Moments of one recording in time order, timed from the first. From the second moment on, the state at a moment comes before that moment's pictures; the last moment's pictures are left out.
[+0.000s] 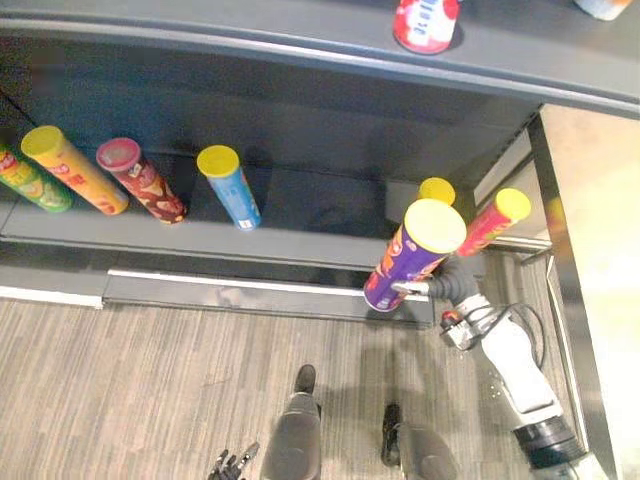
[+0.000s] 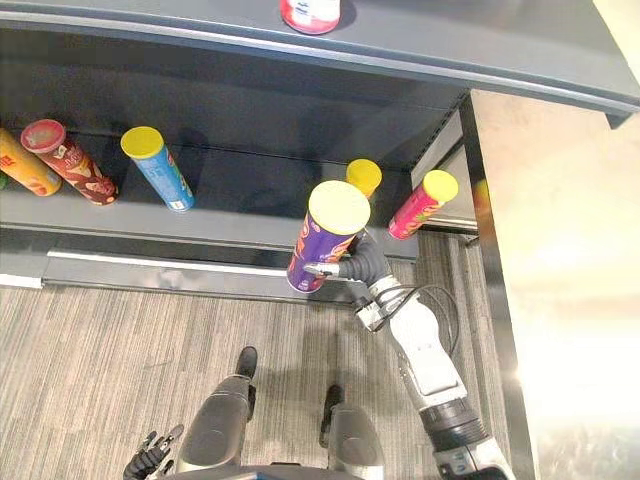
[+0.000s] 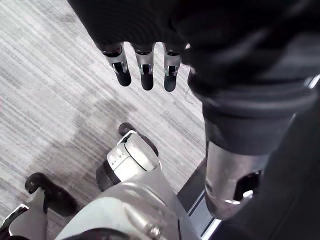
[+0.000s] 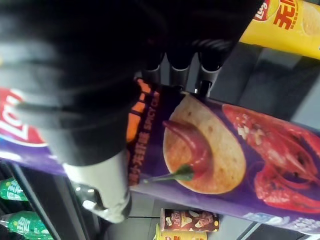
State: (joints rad) left arm 0.28 0.14 0.14 0.86 -0.59 -0.12 -0.02; right arm -0.18 -0.30 0.19 -0.05 0.21 -0.22 0.20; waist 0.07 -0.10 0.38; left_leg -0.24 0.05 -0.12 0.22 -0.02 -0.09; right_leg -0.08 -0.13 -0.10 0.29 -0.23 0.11
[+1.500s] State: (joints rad) left arm 0.11 0.11 -0.09 0.74 -0.57 -0.18 -0.03; right arm -0.75 -0.29 0.21 0.39 -0.04 -0.23 -0.18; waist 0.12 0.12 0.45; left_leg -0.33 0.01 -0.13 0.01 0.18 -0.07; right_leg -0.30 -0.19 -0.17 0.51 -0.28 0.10
